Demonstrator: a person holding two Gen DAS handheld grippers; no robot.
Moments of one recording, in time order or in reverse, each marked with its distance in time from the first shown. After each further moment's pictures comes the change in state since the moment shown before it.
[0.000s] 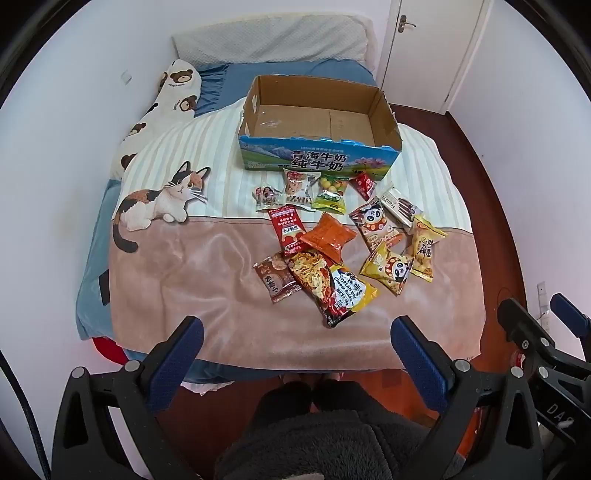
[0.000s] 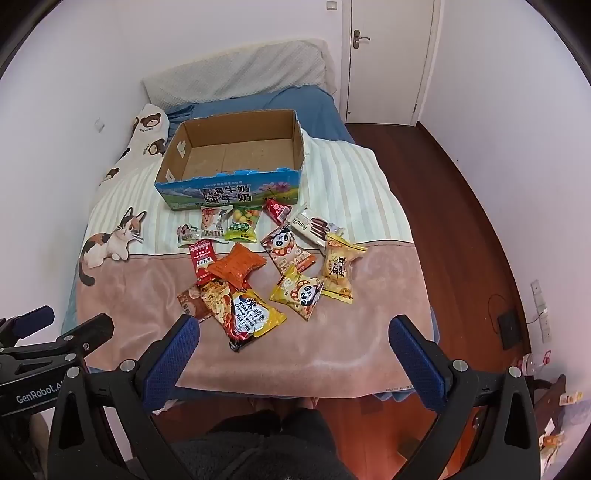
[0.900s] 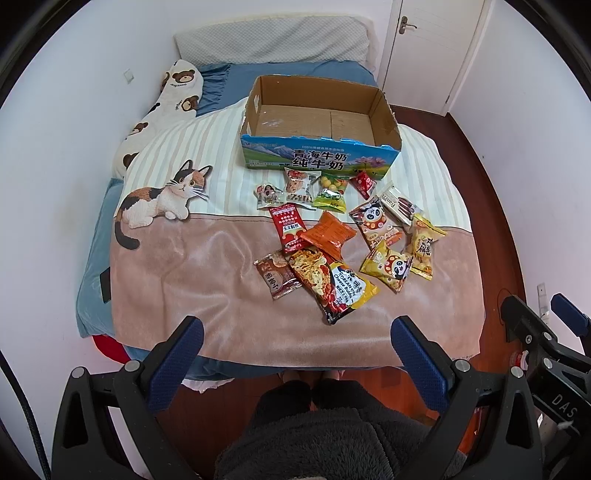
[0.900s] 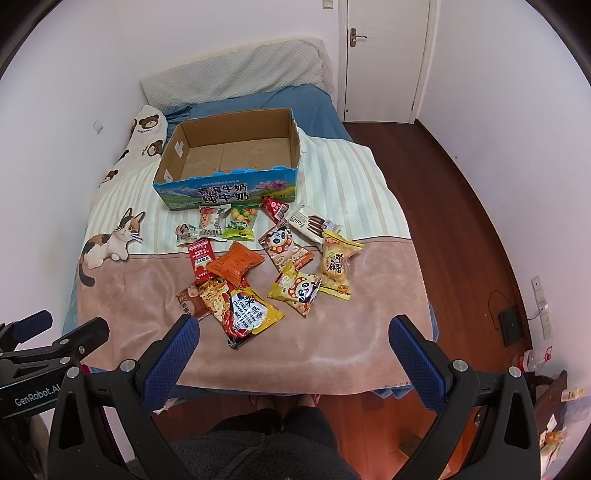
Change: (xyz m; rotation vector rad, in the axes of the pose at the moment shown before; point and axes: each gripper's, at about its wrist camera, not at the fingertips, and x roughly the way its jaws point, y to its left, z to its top) left arm 0.001 0.007 -0.002 0.000 0.000 0.002; right arm -0.005 -0.003 -0.007 0.007 0.003 -0.006
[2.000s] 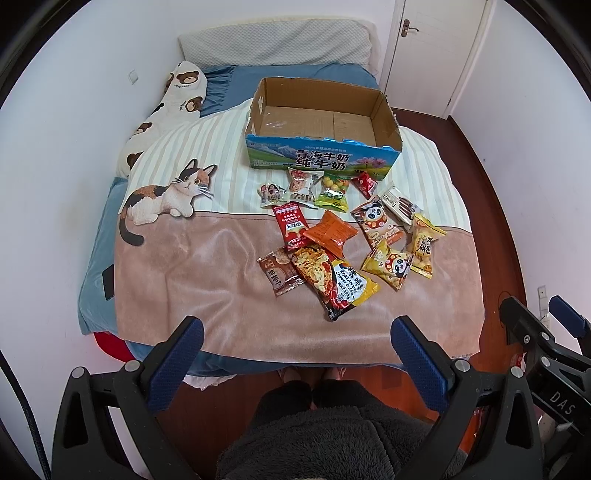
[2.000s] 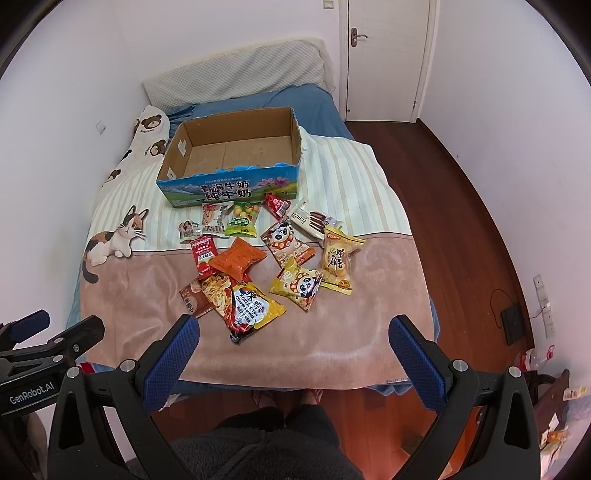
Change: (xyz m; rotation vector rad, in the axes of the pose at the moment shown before) left arm -0.010 -0.001 -0.005 -0.001 -0.005 0.001; right arm -0.004 0.001 -0.006 0.002 -0.001 0.003
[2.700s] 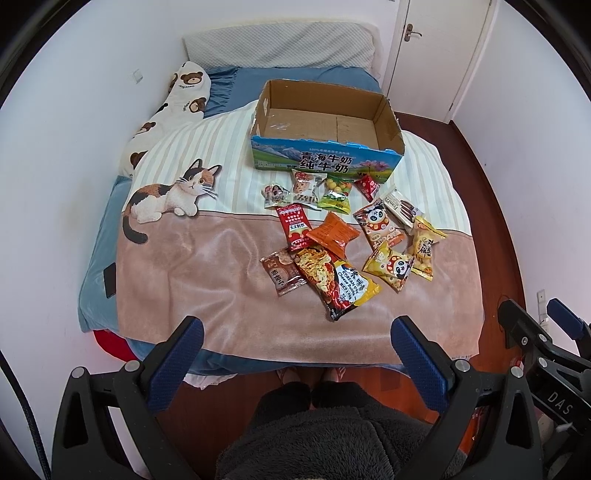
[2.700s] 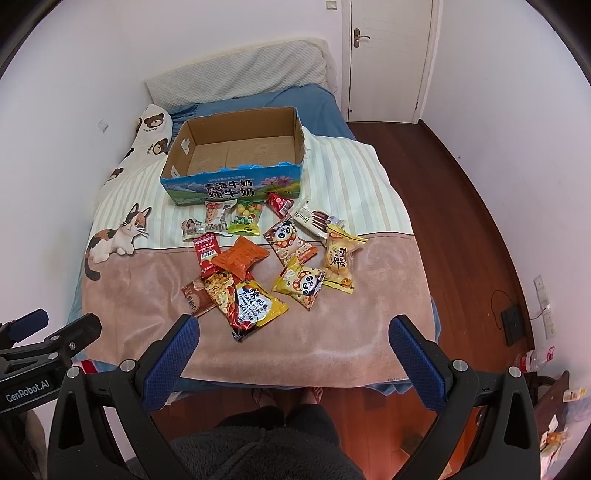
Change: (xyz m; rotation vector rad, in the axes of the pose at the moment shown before) left arm -0.005 0.003 -0.001 0.001 -0.006 -0.001; right arm -0.002 0.004 -0.006 -0.003 -0.001 0.001
